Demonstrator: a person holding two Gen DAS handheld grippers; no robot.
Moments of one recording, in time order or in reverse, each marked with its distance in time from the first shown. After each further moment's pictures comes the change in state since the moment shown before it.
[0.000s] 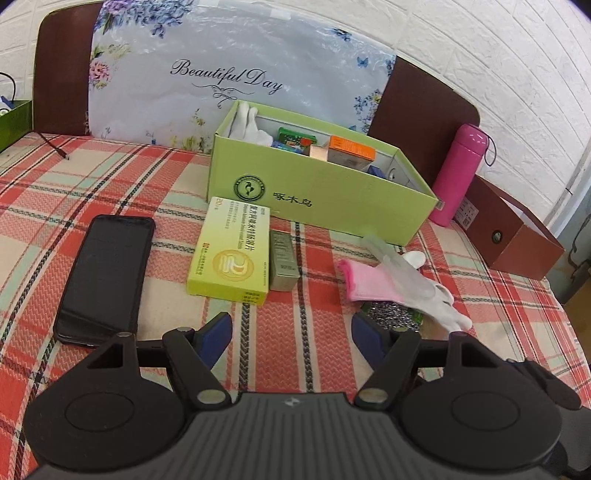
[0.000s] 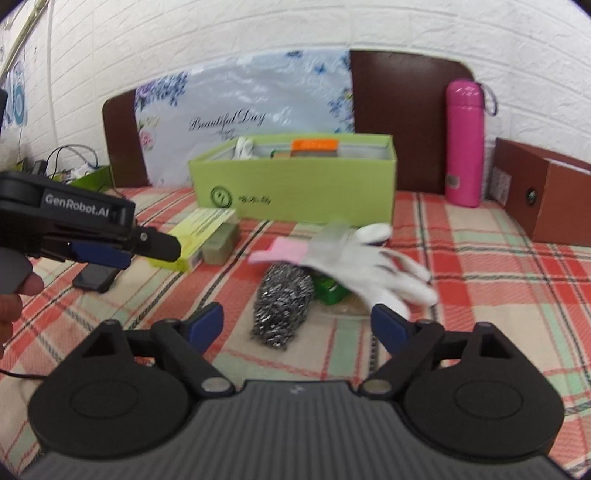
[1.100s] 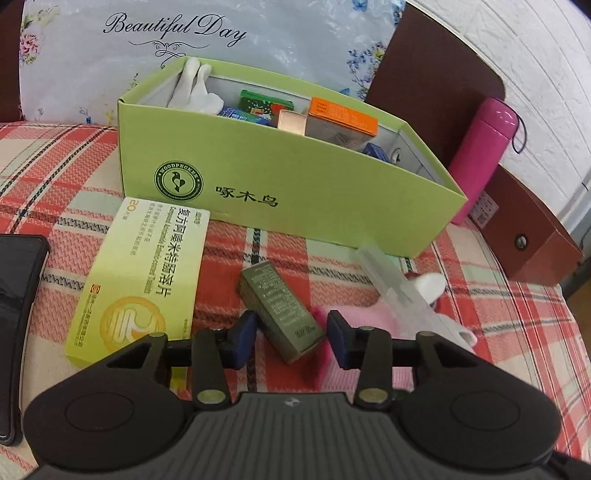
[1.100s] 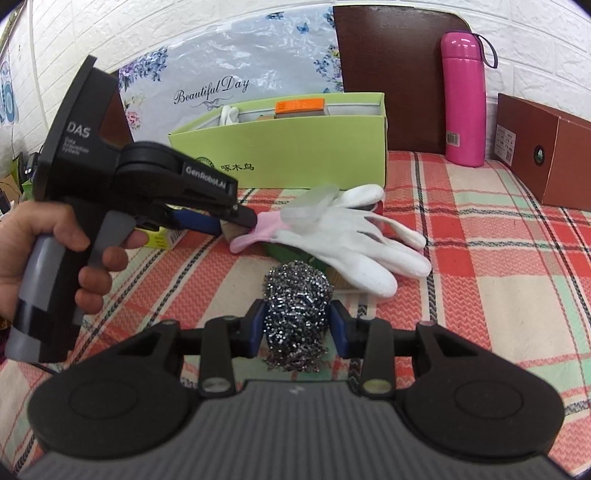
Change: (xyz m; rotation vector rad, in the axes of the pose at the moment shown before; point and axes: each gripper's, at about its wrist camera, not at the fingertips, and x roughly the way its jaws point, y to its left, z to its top) left arm 0.111 -0.027 0.036 -0.006 0.091 -0.041; right arm 0.013 -0.033 -0.003 0.071 0.097 0.016
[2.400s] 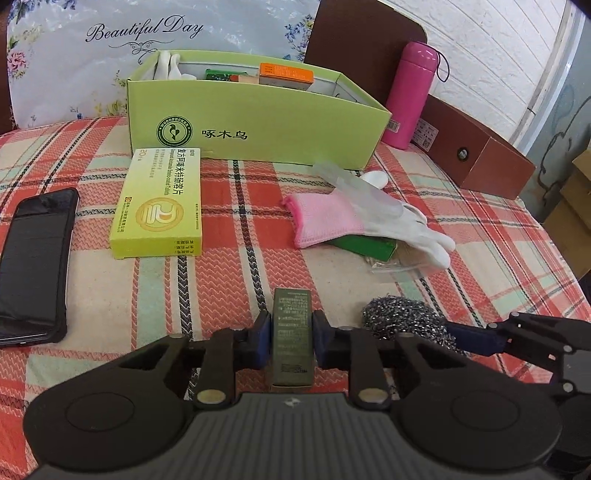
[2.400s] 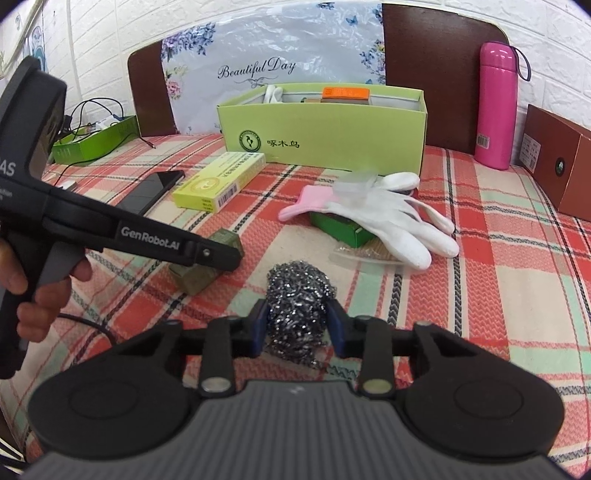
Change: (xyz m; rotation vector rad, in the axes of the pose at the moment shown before) left arm -0.071 0.005 -0.067 0.178 0.069 -0.085; right arm -0.024 0.024 -0.010 -0.114 0.062 0.052
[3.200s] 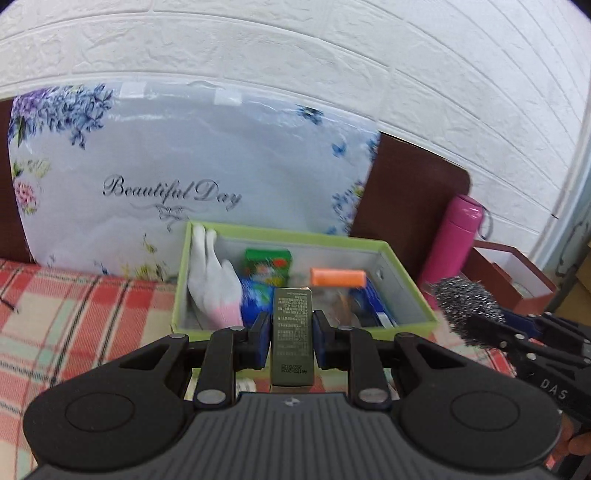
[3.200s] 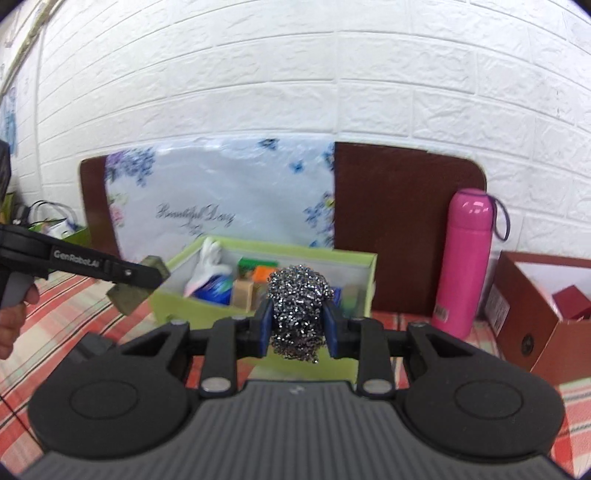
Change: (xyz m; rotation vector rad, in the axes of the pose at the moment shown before) left arm -0.018 0.041 0.164 -0.013 -0.256 0.068; right arm 0.025 -0.059 0.156 0.000 -0.316 -0.137
